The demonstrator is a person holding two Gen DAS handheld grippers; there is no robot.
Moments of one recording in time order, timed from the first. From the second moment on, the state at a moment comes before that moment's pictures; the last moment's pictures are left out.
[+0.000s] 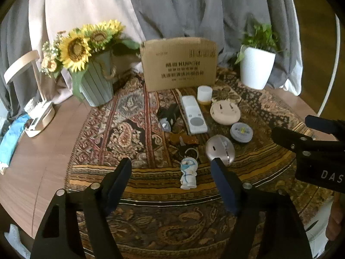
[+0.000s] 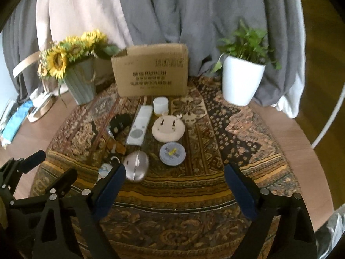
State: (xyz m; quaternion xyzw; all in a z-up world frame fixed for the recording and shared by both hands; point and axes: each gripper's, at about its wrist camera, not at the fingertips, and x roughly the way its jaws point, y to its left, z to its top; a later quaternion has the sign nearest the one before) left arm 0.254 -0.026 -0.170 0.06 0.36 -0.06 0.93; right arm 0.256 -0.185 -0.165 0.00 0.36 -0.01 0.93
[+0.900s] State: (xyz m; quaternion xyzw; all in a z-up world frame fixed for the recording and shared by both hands) left arm 0.315 -0.054 -0.236 0.04 0.46 -0.04 0.89; right arm 0.352 -0.205 -0.240 -0.04 0.43 0.09 0.90
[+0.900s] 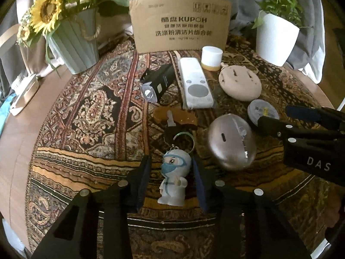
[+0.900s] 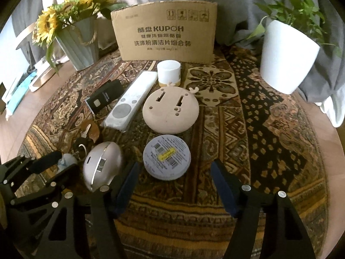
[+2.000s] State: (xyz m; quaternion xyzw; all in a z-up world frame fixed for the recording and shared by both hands) left arm 0.303 -0.043 -0.173 0.01 0.40 -0.07 0.92; right arm 0.337 -0.199 -0.198 0.00 0.41 0.11 0.91
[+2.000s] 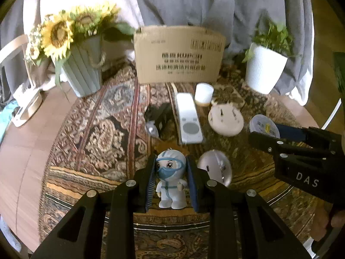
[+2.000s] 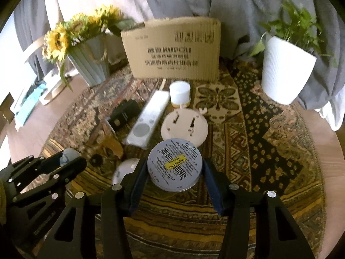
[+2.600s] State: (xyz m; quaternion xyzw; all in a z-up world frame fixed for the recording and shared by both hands) left arm 0.318 -0.029 -0.105 0.01 0.34 -0.08 0.94; right arm 0.318 -0.189 -0.128 0.02 0.33 0.09 0.94
